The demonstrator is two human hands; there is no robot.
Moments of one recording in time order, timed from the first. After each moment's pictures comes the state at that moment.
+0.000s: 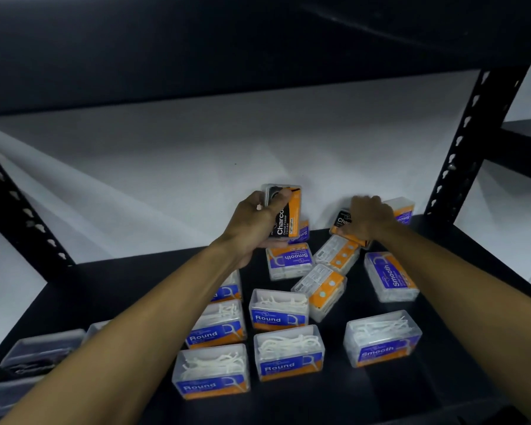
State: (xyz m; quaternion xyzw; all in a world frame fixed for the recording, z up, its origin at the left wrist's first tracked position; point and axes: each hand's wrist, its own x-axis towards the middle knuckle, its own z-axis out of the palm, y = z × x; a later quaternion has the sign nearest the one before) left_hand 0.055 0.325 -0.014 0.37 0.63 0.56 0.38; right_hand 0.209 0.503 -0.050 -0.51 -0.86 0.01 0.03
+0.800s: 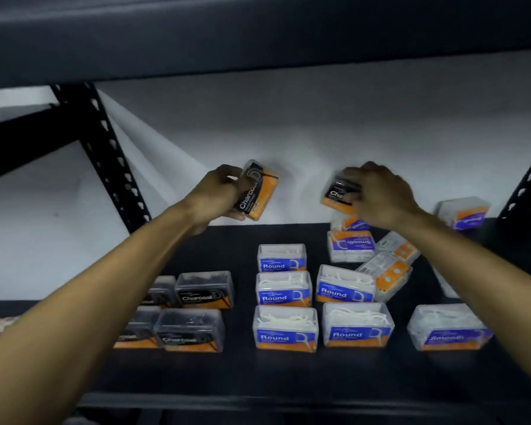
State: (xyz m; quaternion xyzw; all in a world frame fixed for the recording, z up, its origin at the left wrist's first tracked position) left_hand -0.057 0.203 0.022 0.36 0.75 0.51 0.23; right_hand 0.147 0.385 0.004 -0.32 -0.92 0.04 0.21
